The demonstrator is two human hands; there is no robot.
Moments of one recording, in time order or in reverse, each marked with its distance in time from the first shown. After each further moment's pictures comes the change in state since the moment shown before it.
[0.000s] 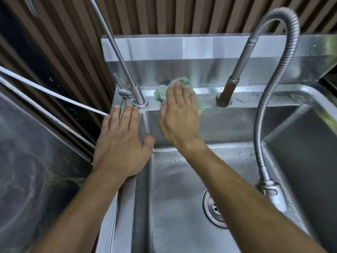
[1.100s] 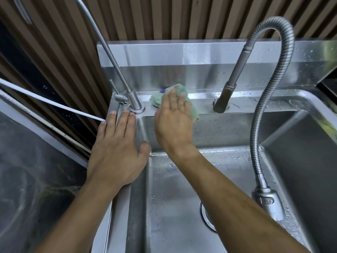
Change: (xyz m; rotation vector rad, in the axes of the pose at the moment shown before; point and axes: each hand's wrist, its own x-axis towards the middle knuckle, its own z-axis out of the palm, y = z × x) left_hand -0.002 -0.003 0.005 -0.016 0.052 0.038; right_hand 0.004 -0.014 -0.010 -0.011 -0.156 0.011
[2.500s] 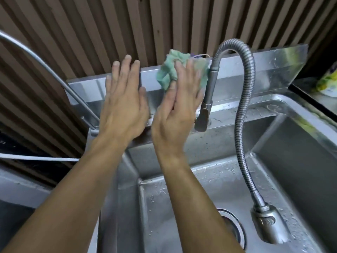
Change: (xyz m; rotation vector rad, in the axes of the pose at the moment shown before) left_hand 0.139 0.051 -0.058 -0.387 0.398 0.216; right_hand 0.039 0.009 -0.041 0.811 0.948 0.165
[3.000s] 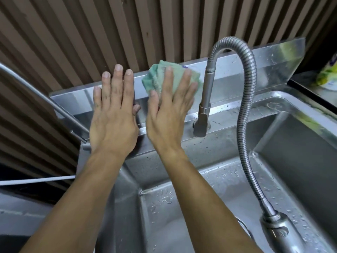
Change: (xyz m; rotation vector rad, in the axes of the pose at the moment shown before) left_hand -0.002 -0.028 0.030 0.366 0.085 0.150; right_hand 0.009 0.049 0.029 -0.272 -0.188 0.027
